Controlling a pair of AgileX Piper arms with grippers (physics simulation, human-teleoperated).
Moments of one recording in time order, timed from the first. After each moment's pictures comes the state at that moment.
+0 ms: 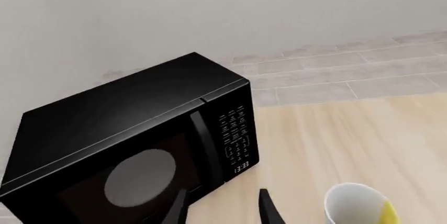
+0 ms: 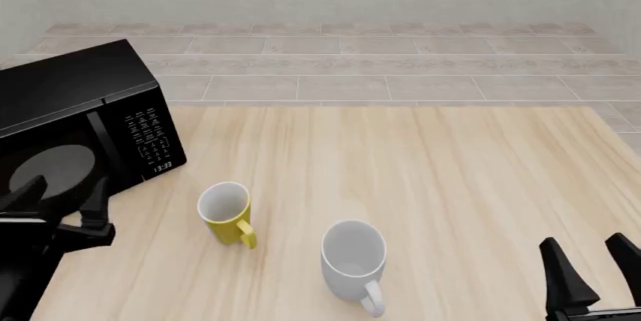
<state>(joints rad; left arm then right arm) 0.10 0.90 -0.10 -0.69 0.16 0.06 0.00 0.00 0.00 -0.02</state>
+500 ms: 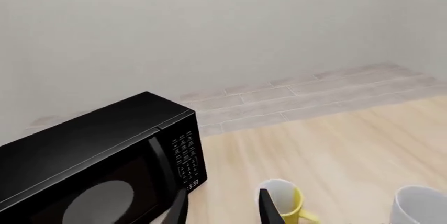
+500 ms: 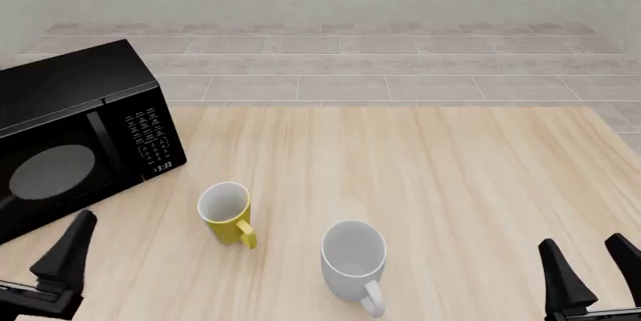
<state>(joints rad) -0.15 0.14 -0.18 0.03 0.12 0.06 0.00 0.00 0.01 -0.04</state>
